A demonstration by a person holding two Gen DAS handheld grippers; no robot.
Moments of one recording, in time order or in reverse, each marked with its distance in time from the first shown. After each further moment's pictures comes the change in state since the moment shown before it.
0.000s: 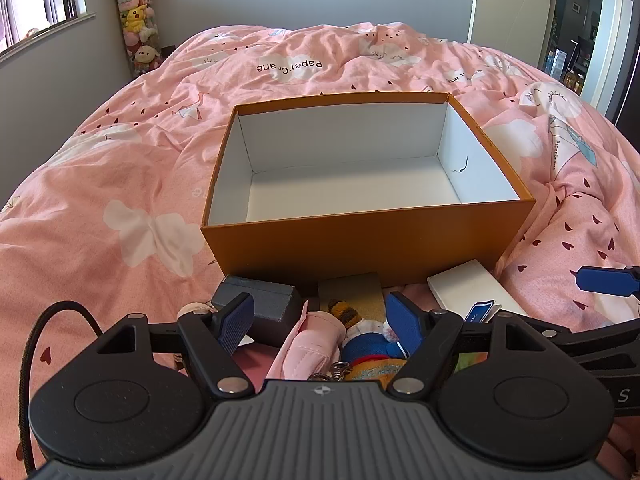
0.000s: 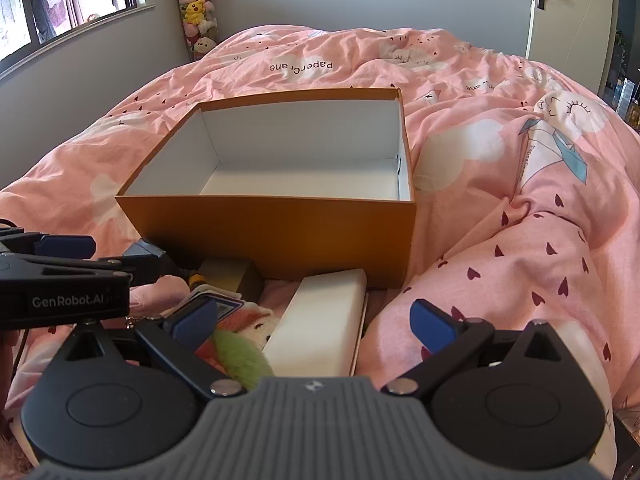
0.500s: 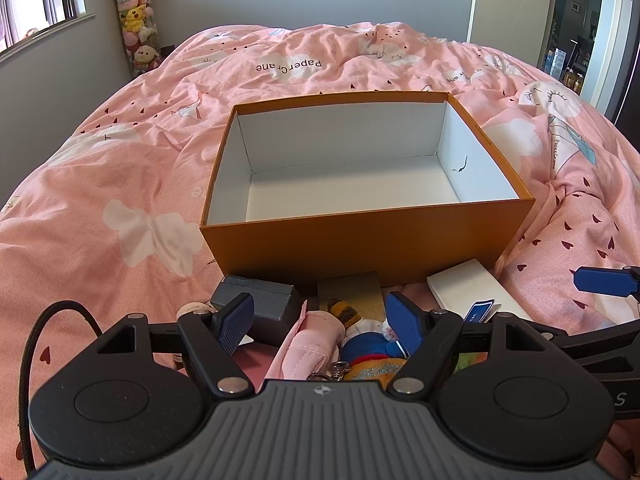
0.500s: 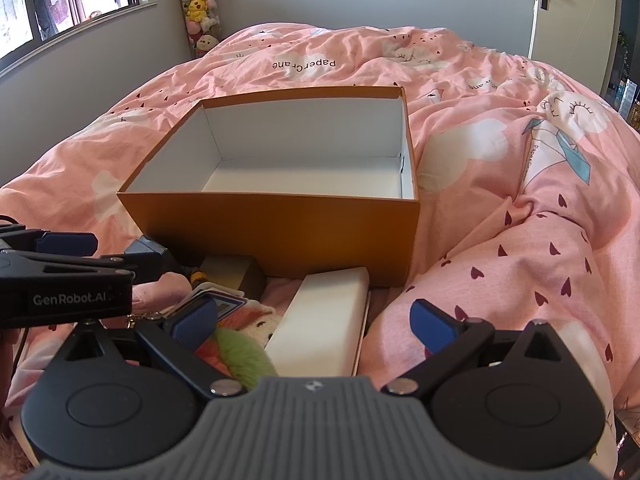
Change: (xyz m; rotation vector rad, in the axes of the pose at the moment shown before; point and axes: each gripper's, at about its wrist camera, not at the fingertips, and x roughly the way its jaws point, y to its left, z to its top) left arm 0.000 0.000 0.000 0.001 0.000 0.000; right arm 0.002 0.003 -0.002 -0.008 0.006 0.004
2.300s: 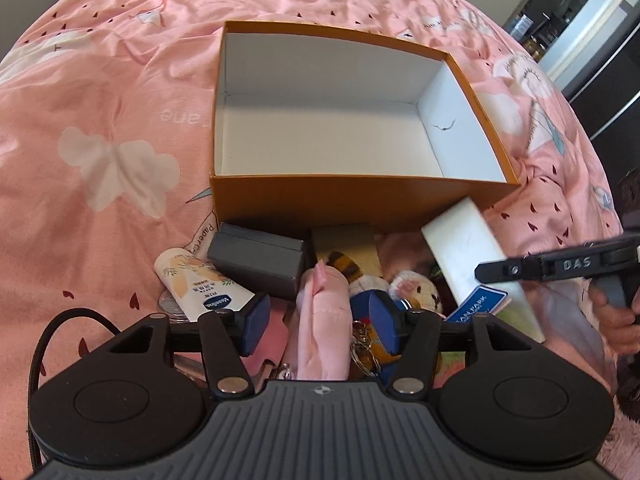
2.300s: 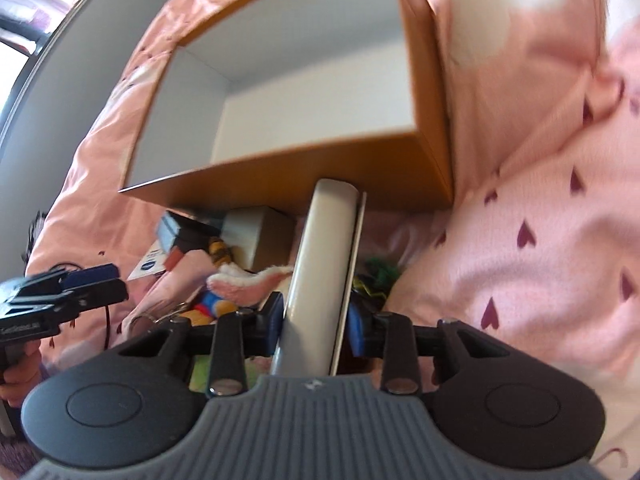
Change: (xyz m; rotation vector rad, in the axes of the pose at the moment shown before) left arm 0.024 0.072 0.030 -0.067 0.301 -0.284; right arm 0.073 -0.060 0.052 0.170 0.432 0.342
